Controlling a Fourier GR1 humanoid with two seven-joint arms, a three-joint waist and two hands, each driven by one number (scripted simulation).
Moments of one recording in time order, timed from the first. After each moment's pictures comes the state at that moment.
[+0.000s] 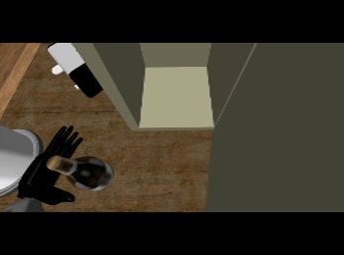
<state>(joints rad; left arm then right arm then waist) -0.13 0.20 0.33 -0.89 0.21 -0.69 -0.35 0.37 -0.10 0.27 -2.48 -0.11 0.15 0.25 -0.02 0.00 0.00</state>
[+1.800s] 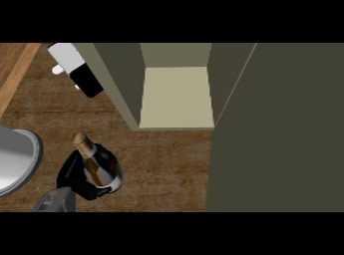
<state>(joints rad) -0.30 0.15 0.20 -0.53 0.07 -0.59 -0.67 0.40 -0.07 0.30 -2.47 -0.10 0.18 0.23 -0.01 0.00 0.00</state>
